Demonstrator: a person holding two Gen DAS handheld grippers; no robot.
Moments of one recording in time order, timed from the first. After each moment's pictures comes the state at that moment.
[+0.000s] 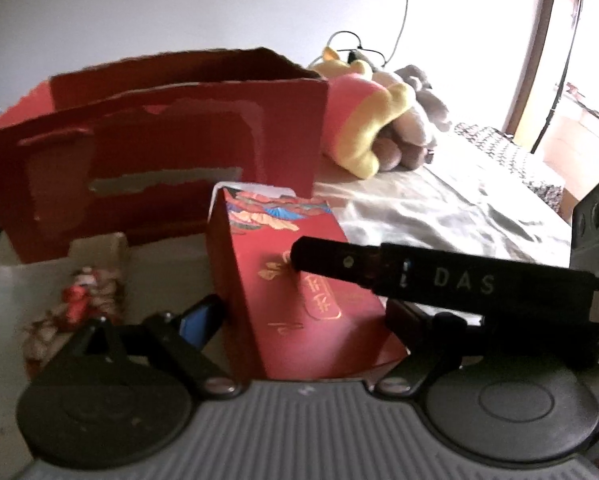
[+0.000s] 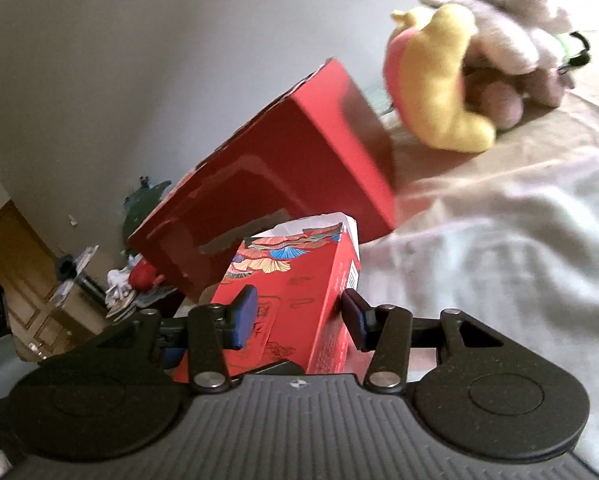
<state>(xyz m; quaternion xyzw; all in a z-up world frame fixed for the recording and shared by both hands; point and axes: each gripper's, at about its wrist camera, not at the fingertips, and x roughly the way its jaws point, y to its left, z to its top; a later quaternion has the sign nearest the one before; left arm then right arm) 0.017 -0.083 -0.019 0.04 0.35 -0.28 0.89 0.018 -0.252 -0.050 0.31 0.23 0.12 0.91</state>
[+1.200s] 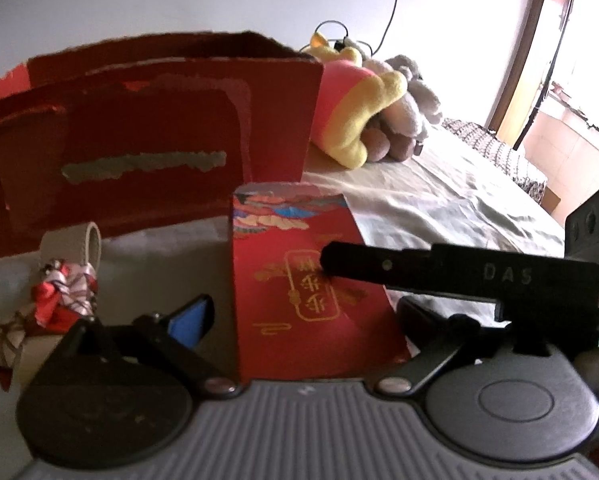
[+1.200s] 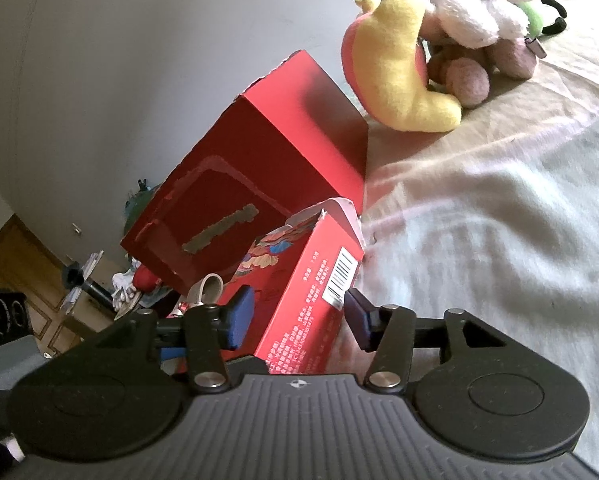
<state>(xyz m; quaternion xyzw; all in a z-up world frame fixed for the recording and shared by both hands) 0.024 -0.084 -0.029 0.03 0.35 -0.30 0.88 0.017 -0.278 -0.067 0.34 0.25 0.14 0.89</state>
